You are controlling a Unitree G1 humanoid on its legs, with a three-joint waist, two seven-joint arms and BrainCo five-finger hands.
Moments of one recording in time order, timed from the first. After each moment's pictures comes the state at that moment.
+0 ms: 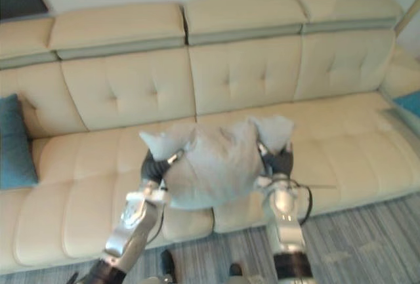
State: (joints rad) left arm -0.26 0.12 -0.32 0.05 -0.43 -0.20 0.29; right arm -0.35 -0.18 -0.03 0.16 0.28 -0.18 -0.29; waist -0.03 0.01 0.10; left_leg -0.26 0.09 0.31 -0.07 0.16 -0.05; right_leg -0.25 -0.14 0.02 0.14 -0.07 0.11
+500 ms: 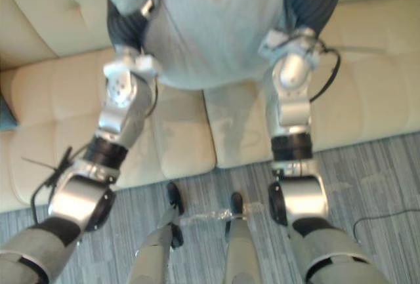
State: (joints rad) left arm -1.14 0.25 -0.19 0.52 -0.51 -0.28 0.39; right arm -1.16 -0.32 -0.08 0.42 0.21 -0.18 -0.50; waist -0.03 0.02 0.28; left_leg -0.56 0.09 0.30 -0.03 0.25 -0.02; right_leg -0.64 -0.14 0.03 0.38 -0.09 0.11
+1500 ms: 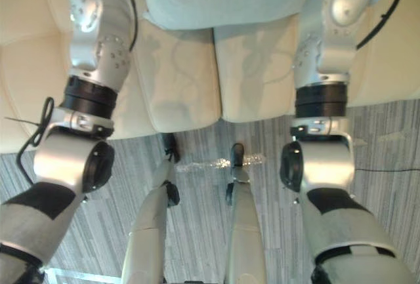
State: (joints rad) left arm -1.41 0.26 0.00 0.64 -0.56 -0.30 0.38; right arm -1.34 -0.44 -0.18 0.53 0.41 -0.26 -0.46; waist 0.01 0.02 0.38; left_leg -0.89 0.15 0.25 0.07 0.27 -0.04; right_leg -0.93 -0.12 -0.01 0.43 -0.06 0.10
